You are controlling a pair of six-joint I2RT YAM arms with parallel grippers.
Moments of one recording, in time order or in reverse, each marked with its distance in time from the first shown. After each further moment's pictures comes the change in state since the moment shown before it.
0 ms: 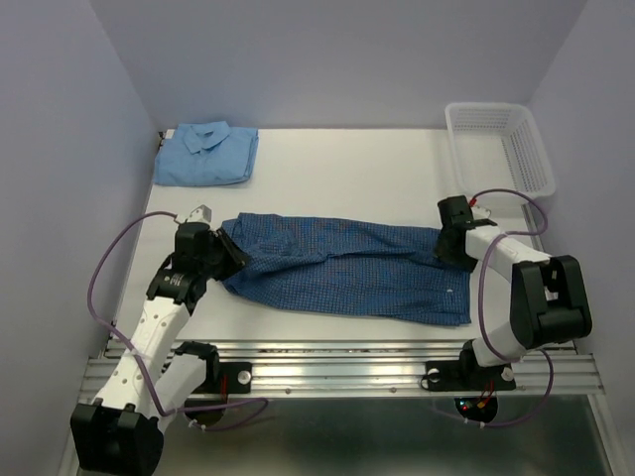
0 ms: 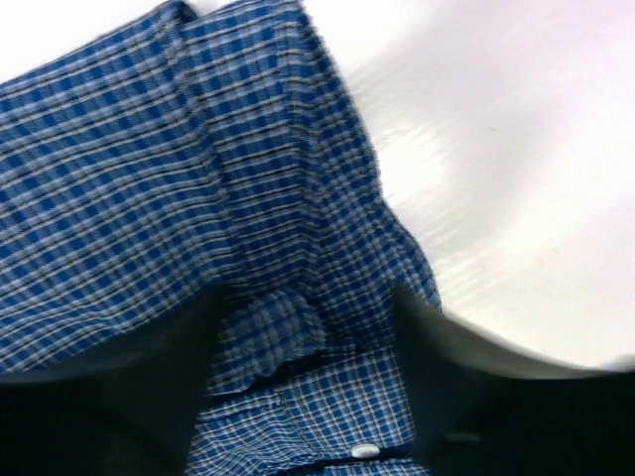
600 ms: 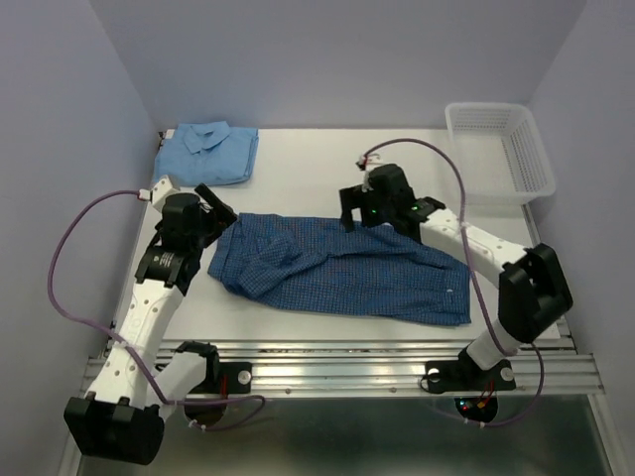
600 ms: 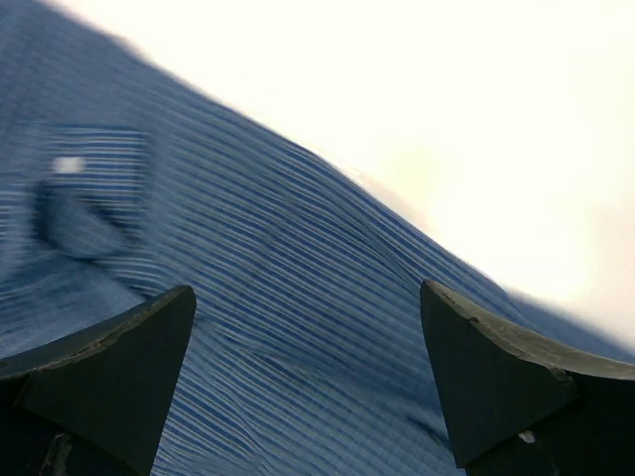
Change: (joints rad) left arm -0.003 0.085 0.244 -0.016 -0.372 -0.068; right arm 0.414 0.034 0.315 0.235 -0.359 -0.363
